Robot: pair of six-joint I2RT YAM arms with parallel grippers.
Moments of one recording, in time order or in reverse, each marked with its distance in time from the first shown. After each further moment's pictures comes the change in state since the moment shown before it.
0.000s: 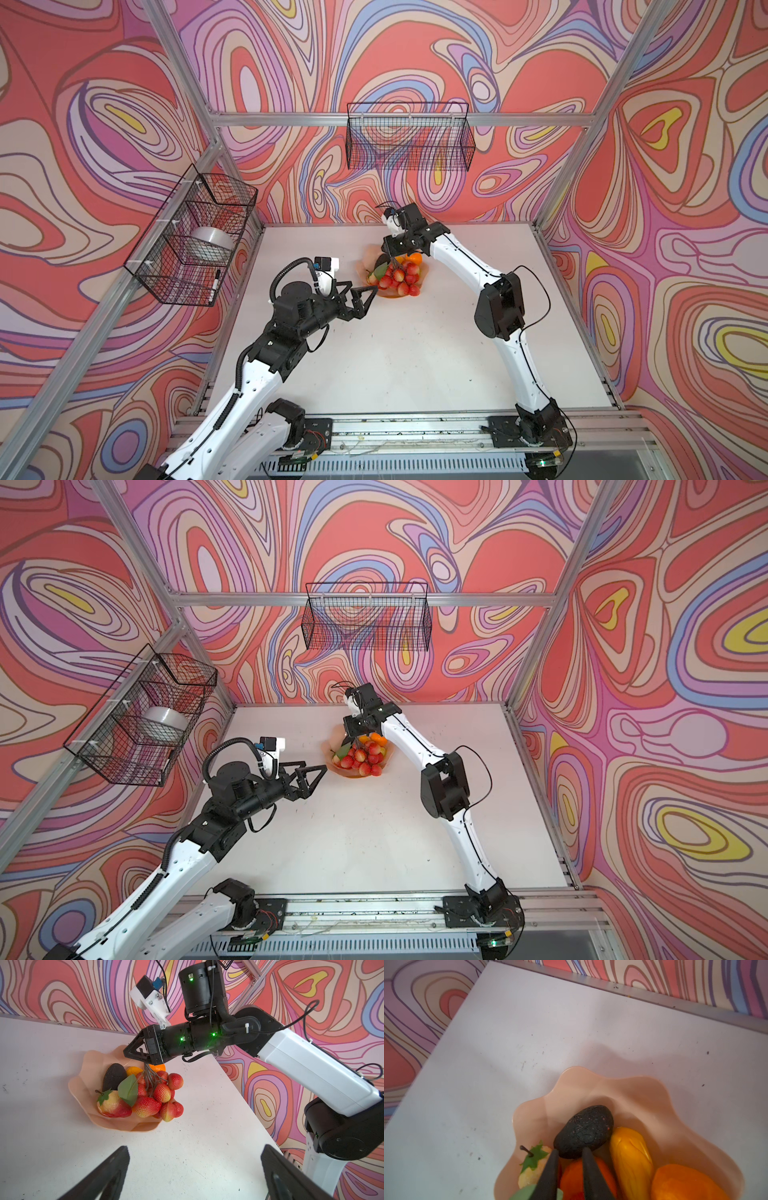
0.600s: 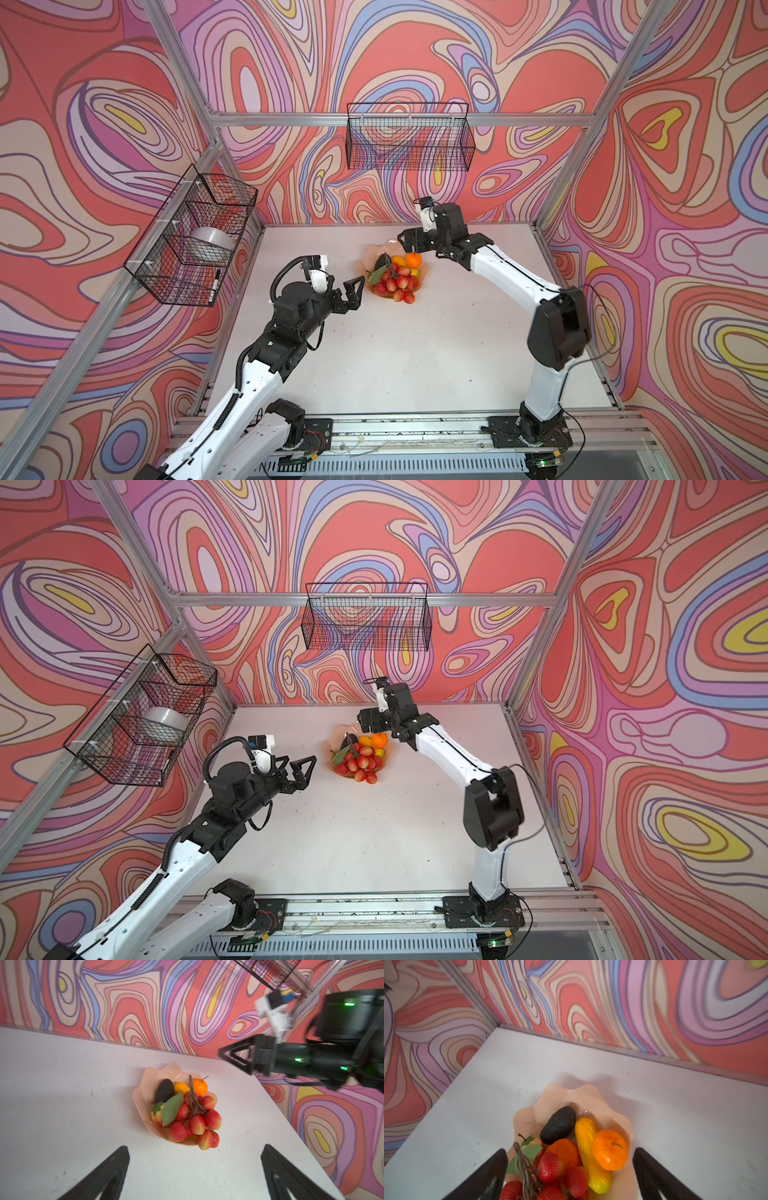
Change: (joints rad) left arm 0.000 0.001 -0.019 0.020 -0.346 0.082; right arm -0.083 -0.682 -0.822 0.516 0.161 0.031
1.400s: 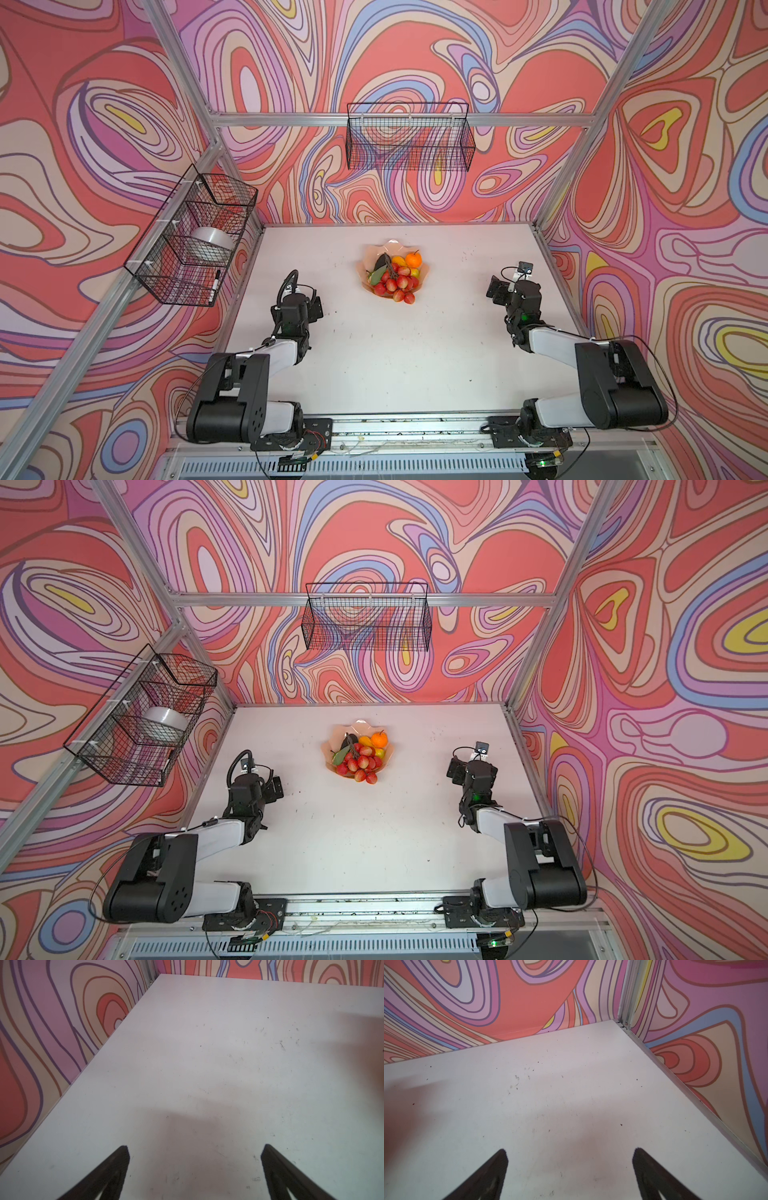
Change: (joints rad) left arm 0.360 0.614 -0.307 0.642 -0.292 0.304; right arm -0.450 -0.227 -1.049 0.907 0.267 -0.062
